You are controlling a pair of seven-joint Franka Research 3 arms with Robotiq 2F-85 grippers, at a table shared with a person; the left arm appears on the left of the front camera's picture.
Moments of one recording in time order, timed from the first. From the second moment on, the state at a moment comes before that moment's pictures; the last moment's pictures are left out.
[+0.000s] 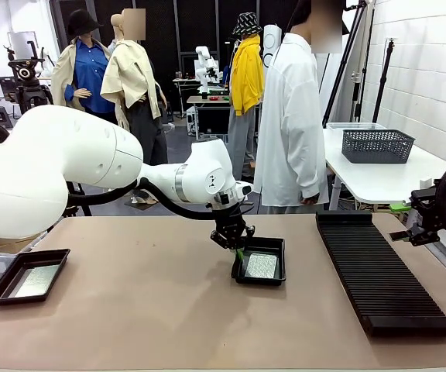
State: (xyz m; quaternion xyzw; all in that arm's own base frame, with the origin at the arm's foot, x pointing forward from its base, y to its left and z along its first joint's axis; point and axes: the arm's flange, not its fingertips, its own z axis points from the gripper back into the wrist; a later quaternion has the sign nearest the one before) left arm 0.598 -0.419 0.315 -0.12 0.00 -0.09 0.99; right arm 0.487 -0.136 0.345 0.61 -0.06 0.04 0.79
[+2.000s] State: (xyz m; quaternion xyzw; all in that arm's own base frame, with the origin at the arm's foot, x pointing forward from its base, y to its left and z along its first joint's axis) left arm 0.551 -0.225 0.320 -0.11 0.01 0.00 0.99; right arm 0.486 -0.137 0.345 0.61 -0.06 0.04 0.79
